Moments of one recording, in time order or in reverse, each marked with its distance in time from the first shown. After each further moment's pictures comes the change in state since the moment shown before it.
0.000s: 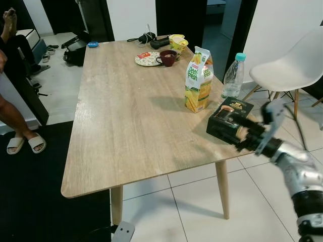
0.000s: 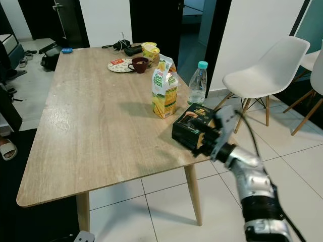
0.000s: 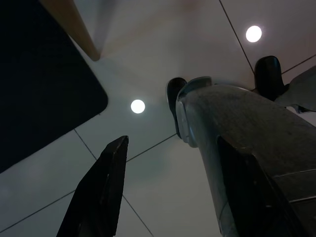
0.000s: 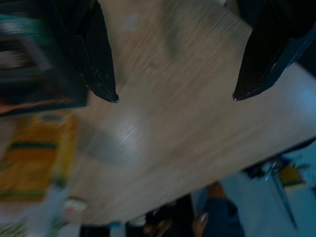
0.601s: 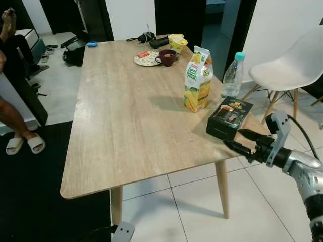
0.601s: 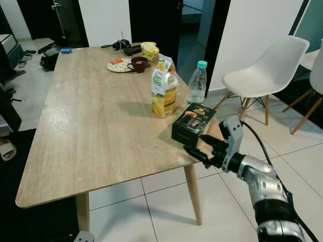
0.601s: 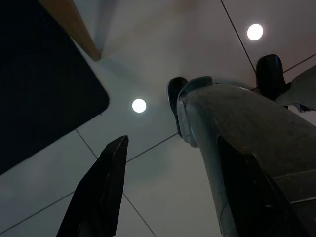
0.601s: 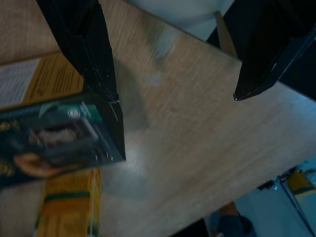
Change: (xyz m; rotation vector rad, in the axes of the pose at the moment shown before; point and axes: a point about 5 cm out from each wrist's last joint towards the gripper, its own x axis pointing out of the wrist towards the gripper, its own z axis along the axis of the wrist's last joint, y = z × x) left arm 0.000 0.000 0.001 0.000 -0.002 0.002; right arm -0.043 -0.028 -0.001 0.078 0.059 -0.033
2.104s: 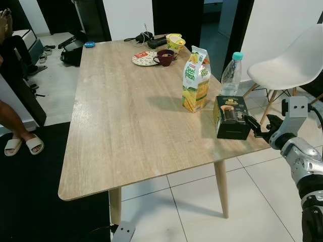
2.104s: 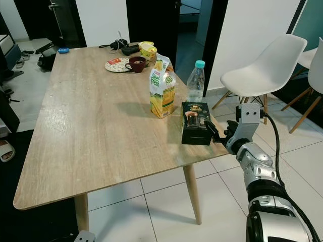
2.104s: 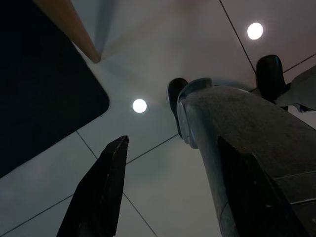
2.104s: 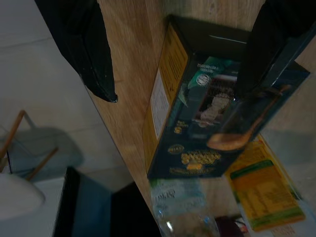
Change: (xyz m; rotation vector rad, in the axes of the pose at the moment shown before) left arm 0.000 0.000 0.001 0.005 -0.001 -0.003; right arm 0.009 -0.048 0.004 0.096 -0.031 -0.669
